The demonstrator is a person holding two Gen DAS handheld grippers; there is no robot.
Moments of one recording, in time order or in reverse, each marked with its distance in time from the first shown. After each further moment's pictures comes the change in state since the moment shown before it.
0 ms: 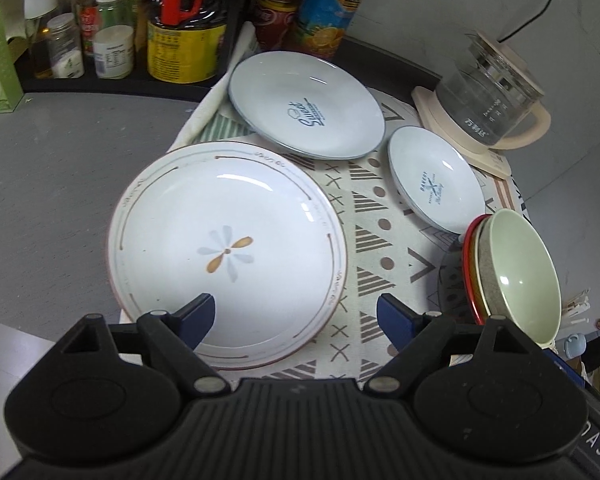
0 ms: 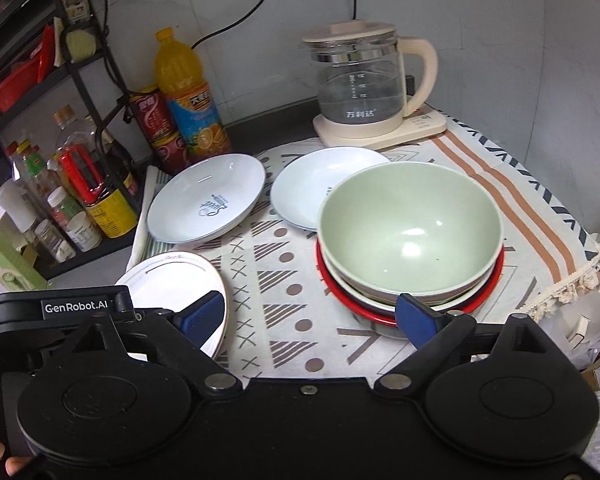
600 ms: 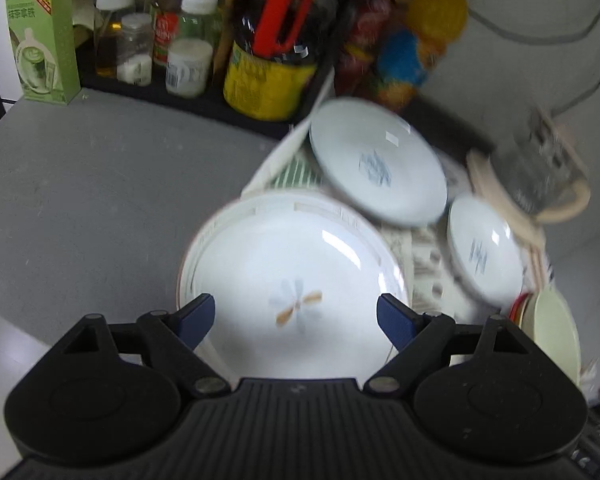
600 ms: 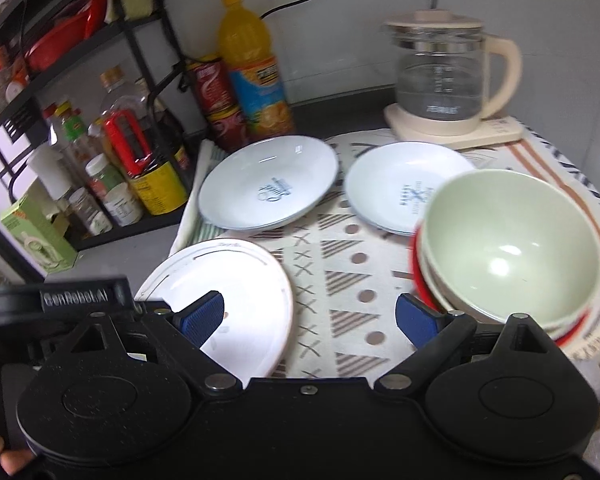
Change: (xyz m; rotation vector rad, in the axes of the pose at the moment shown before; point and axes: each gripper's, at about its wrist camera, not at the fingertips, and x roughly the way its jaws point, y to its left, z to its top) left arm -0.005 0.059 0.027 -0.156 -0.111 0.042; right arm 0.039 0.047 0.005 -0.114 0.045 0.122
